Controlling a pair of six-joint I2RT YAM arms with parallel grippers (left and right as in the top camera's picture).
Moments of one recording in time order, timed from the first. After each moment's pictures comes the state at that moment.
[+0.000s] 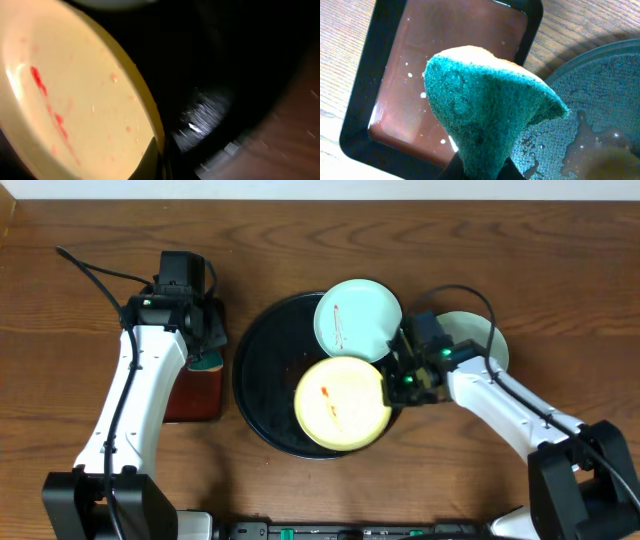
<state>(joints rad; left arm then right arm) -0.03 1.55 1.28 -0.98 -0.17 -0.38 0.45 1.65 0.97 -0.64 -0.32 0.43</state>
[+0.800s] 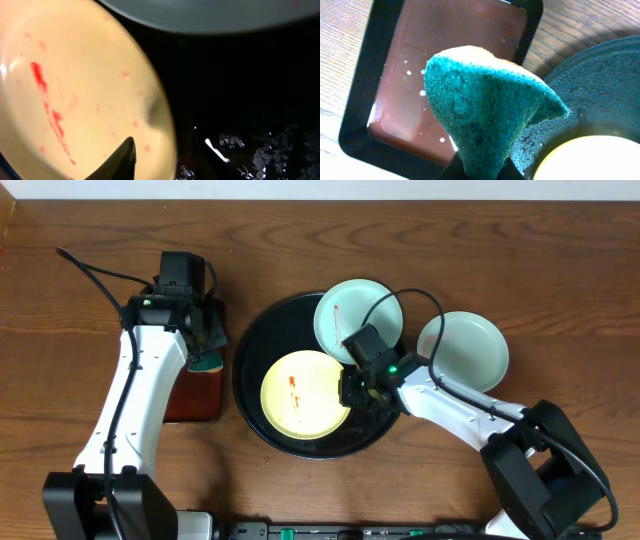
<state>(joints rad) -0.03 1.55 1.28 -0.99 -0.16 -0.38 0.66 1.78 1.02 -0.45 -0.18 0.71</state>
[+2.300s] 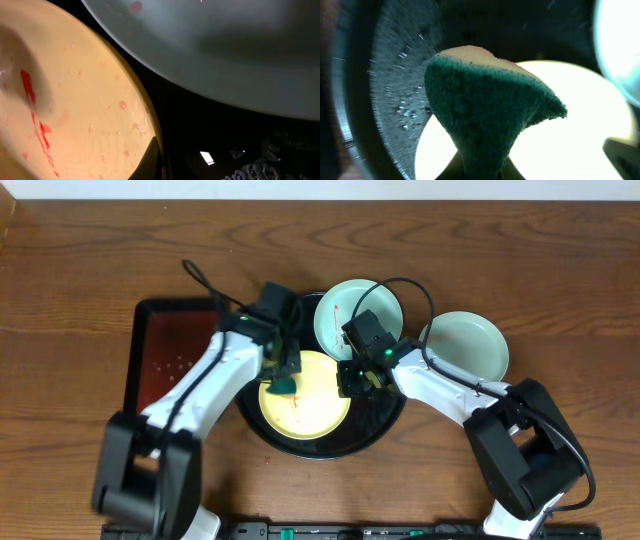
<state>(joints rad) -0.37 1.73 1.13 -0.80 0.01 -0.49 0.62 1.89 1.10 -0.46 -0.24 0.55</state>
